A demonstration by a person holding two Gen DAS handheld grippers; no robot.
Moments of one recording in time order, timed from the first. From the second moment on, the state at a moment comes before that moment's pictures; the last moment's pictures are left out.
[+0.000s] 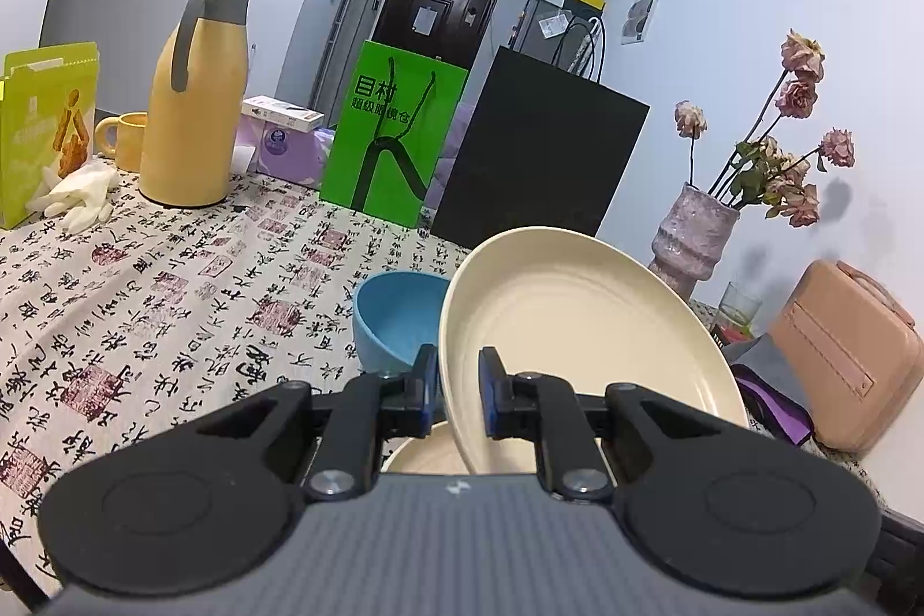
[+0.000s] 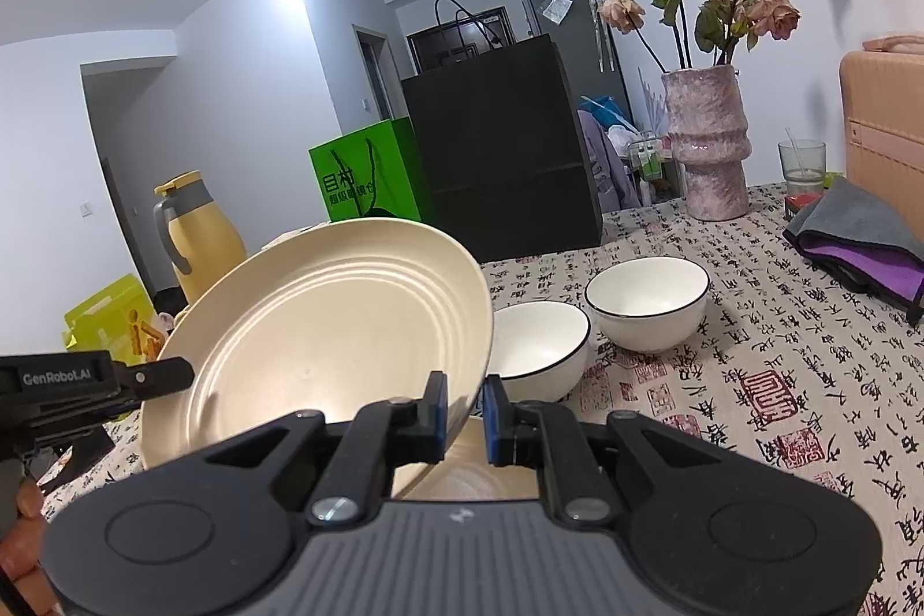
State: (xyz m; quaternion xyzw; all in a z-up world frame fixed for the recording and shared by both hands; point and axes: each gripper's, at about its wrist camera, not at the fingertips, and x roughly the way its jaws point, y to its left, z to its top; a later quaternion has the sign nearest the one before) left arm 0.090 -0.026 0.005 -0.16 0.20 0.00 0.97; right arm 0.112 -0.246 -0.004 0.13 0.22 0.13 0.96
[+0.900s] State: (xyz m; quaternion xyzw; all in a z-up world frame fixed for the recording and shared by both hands) left arm 0.089 -0.025 -0.016 -0.16 0.23 -0.01 0.96; right arm 0.110 -0.248 -0.020 0.12 0.25 0.13 0.95
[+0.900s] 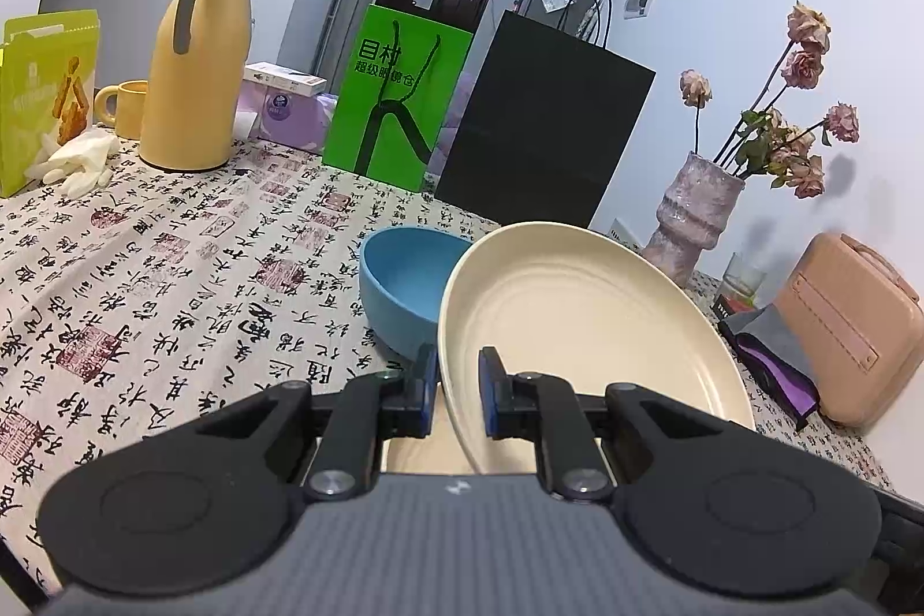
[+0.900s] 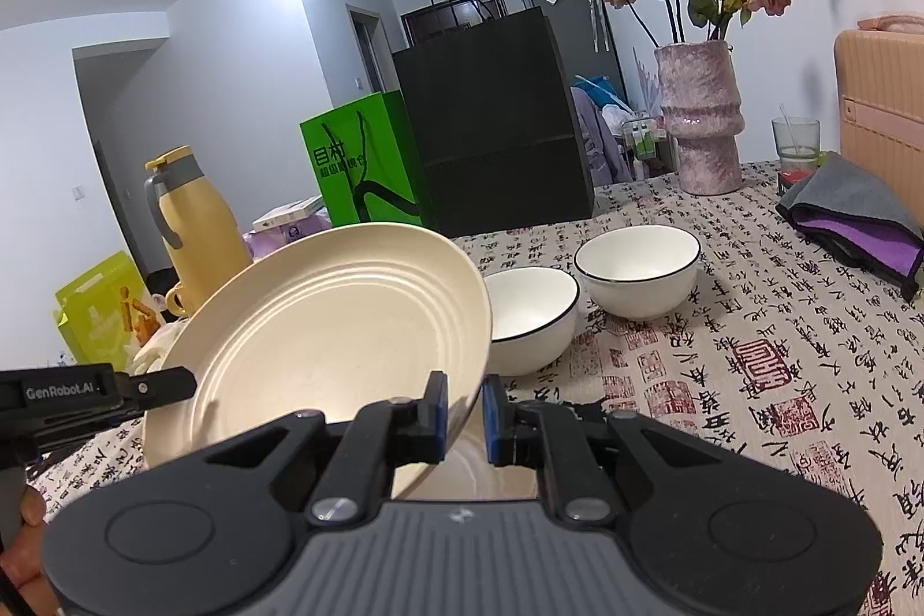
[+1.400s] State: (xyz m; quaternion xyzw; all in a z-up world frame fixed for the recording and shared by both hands) left arm 0.092 -0.018 -0.032 -0.17 0.25 -0.01 0.95; right arm 0.113 -0.243 -0.028 0.11 0.27 0.13 0.95
